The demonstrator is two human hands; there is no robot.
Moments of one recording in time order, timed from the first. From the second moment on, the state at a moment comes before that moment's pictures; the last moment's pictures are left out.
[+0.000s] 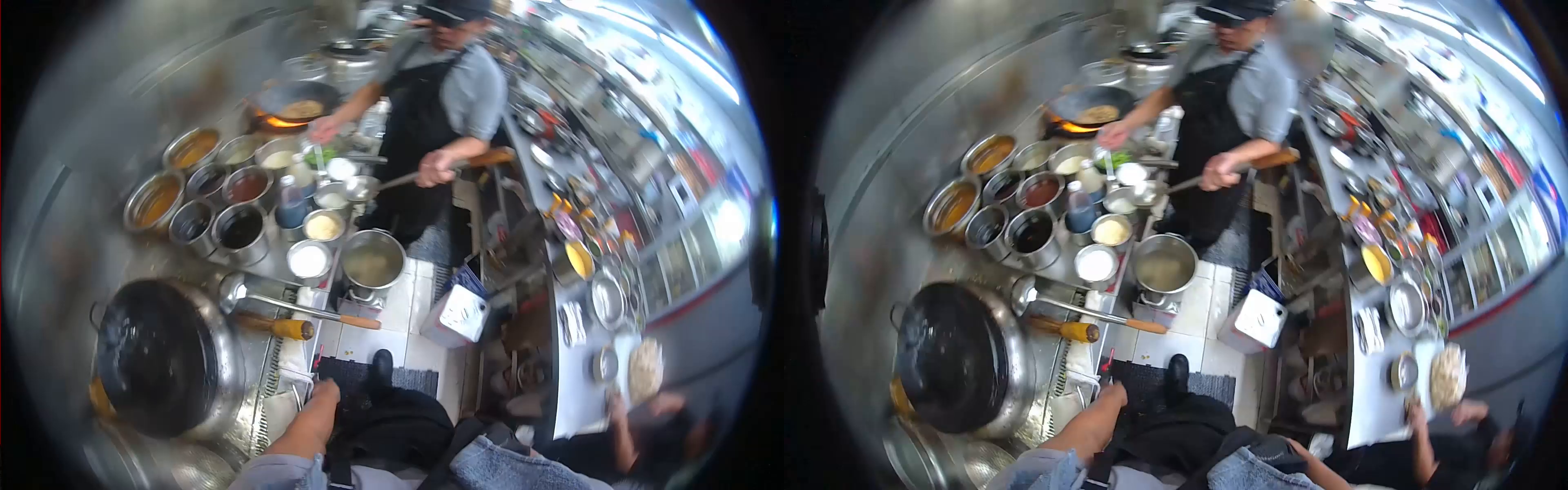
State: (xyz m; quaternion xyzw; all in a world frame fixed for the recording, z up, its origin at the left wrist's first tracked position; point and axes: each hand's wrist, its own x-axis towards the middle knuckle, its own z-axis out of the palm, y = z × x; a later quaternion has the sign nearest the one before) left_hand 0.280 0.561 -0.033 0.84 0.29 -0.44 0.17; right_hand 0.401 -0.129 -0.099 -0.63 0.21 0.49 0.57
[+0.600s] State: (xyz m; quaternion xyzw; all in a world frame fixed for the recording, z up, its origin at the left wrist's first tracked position) left_hand 0.408 0.411 0.141 0.74 0.01 -0.39 0.55; right_hand 0.296 -0.117 0.107 -0.85 0.18 0.33 0.38
